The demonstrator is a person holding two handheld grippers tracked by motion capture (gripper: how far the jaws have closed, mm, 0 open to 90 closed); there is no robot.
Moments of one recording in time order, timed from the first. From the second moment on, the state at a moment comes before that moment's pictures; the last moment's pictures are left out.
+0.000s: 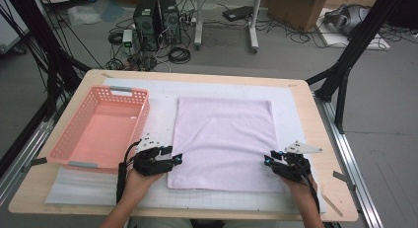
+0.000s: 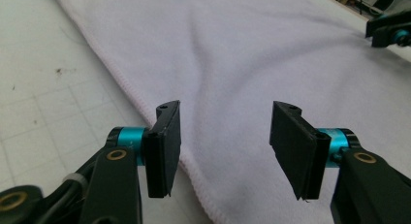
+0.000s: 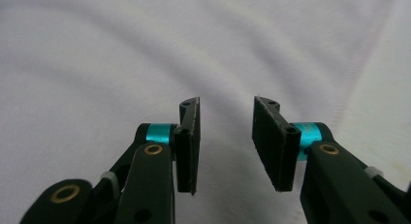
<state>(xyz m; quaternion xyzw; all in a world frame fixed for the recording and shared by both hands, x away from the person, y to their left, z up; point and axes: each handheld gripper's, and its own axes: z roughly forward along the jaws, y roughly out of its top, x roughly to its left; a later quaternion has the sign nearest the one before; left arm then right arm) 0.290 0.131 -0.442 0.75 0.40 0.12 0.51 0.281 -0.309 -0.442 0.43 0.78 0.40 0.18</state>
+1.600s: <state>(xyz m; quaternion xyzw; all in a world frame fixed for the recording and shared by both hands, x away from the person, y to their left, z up) 0.302 0.135 -0.427 0.73 0.36 0.14 0.56 0.259 -0.348 -0.422 0.45 0.72 0.46 0.26</state>
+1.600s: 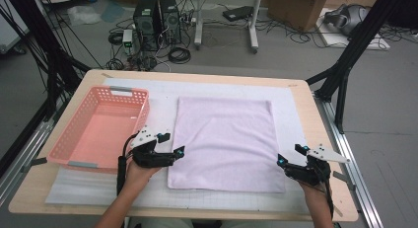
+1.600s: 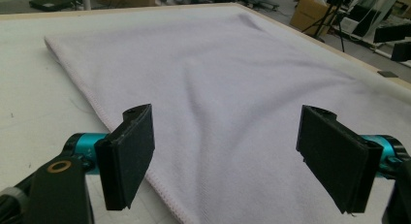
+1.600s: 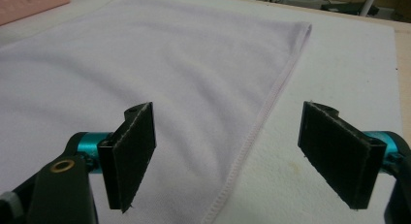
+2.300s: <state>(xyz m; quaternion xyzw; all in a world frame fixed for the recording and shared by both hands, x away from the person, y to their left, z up) 0.314 0.132 -0.427 0.72 0.40 0.12 0.55 0.267 -0.359 -0.431 0.47 0.72 0.45 0.23</state>
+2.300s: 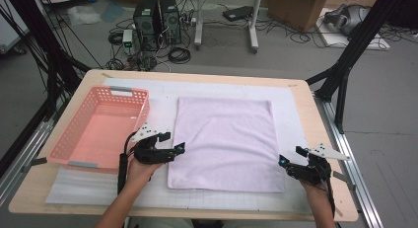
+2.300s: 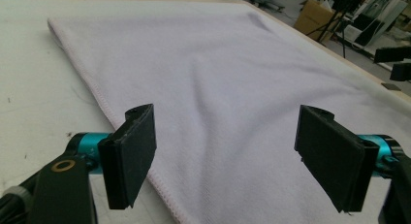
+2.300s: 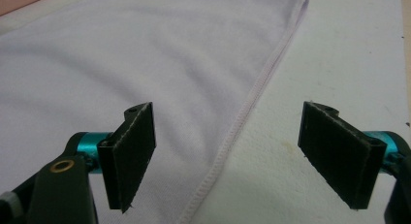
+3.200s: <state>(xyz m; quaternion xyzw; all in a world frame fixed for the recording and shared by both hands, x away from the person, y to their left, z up) 0.403 0.107 -0.411 0.73 0.45 0.12 0.49 0.336 -0.348 -0.416 0.48 0.74 0.42 0.20</state>
